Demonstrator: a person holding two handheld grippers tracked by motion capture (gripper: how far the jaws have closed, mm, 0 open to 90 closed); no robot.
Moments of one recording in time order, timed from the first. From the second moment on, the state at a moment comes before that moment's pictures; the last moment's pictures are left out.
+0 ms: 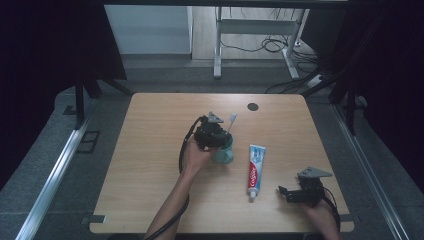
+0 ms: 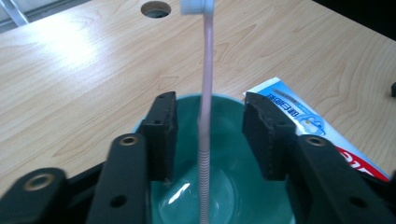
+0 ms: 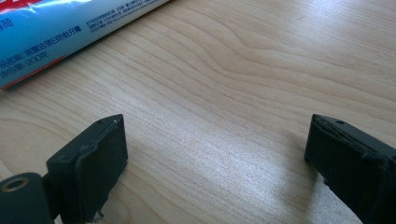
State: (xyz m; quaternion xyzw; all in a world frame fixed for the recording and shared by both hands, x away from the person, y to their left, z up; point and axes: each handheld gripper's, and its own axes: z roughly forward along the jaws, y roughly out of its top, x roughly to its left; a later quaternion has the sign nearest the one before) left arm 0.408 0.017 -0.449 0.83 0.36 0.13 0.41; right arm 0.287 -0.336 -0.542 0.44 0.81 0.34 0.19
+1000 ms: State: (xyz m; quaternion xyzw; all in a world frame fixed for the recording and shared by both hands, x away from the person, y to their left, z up) left arm 0.394 0.033 -0.425 0.84 0.36 0.12 0.40; right arm 0.287 -0.336 -0.542 0.44 0.81 0.34 0.19
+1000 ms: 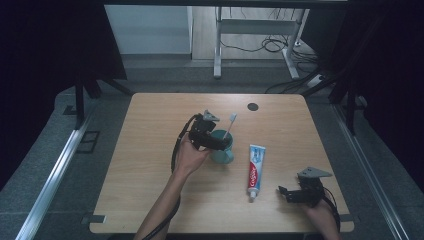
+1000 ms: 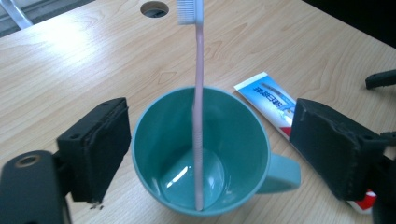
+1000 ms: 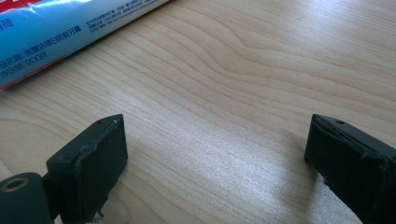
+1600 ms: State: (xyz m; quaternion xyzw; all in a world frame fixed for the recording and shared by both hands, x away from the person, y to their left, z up) left arm 0.379 0.048 -0.424 0.84 0.35 0.14 0.39; right arm 0.286 -0.336 -0.542 0.44 0.81 0.34 0.19
